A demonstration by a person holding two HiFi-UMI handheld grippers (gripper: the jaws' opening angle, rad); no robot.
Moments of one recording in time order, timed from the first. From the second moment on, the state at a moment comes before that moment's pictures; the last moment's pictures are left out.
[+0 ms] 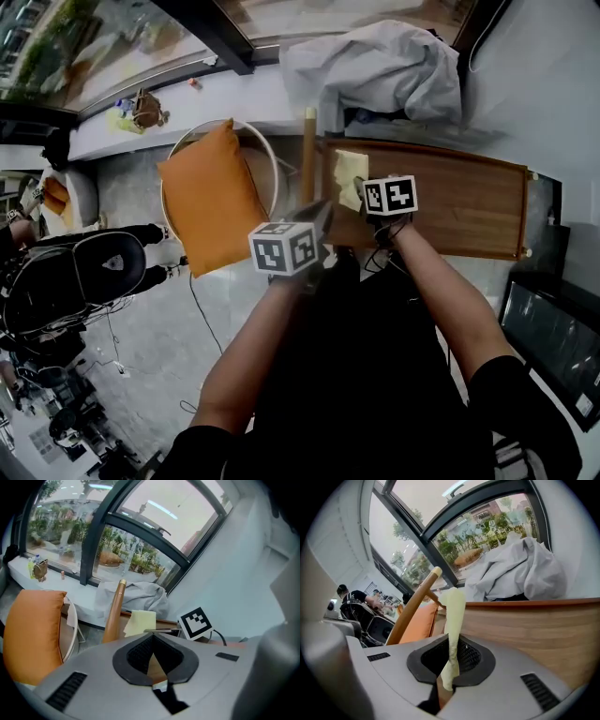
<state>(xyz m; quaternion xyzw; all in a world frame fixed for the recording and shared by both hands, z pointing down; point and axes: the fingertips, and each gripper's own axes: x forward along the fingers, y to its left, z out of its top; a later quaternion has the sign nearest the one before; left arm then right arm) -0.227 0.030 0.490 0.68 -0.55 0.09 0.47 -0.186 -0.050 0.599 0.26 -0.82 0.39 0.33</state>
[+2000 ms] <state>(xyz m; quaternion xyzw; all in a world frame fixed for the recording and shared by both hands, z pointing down) -0.168 0.006 0.494 0.71 -0.49 0.09 0.49 -0.114 -0.055 0.674 0.26 -0.77 0.36 0.45</state>
